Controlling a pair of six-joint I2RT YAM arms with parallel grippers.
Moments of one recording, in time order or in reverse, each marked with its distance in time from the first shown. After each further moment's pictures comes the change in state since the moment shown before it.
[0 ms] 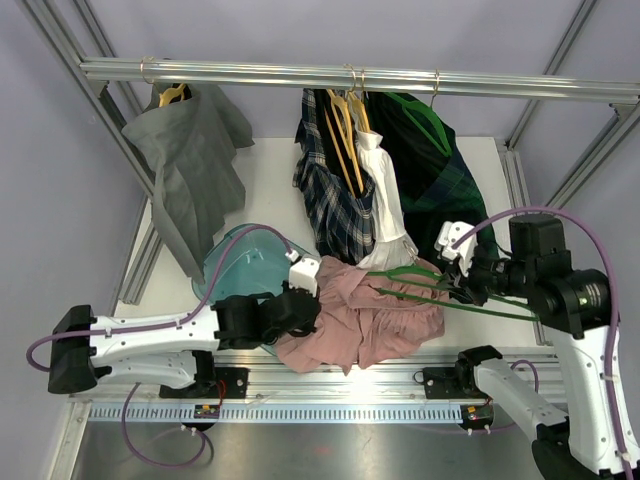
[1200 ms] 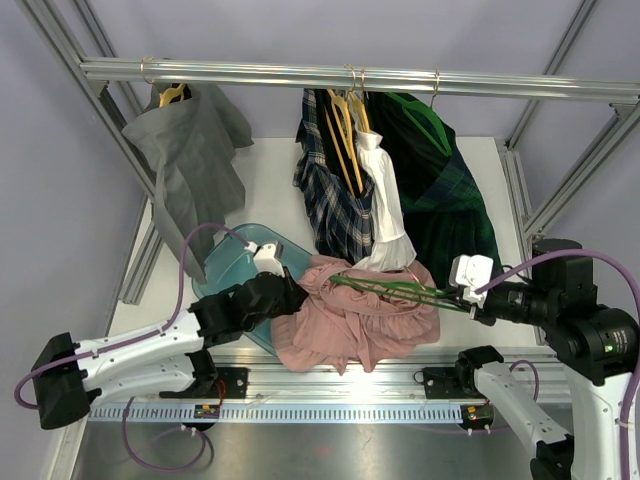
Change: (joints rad) left arm 0.264 -0.192 -0.233 0.185 0.137 -0.180; right arm -0.014 -0.131 0.030 -0.027 -0.152 -0.133
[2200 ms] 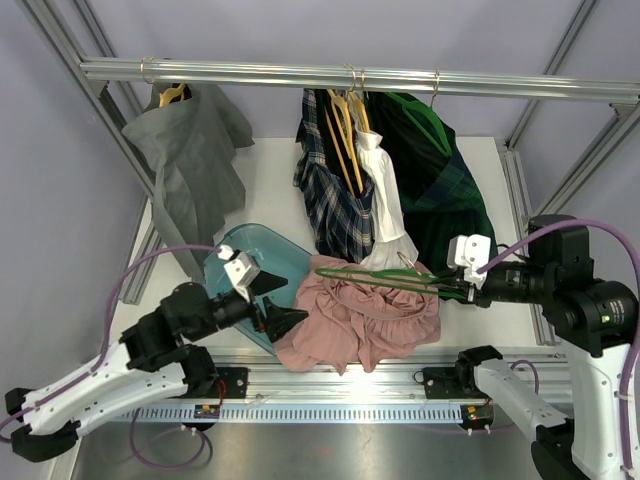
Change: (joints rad) left arm 0.008 -0.456 0.052 -0.041 0.423 0.589; right arm 0.006 0.119 0.097 0.021 -0.092 -0.023
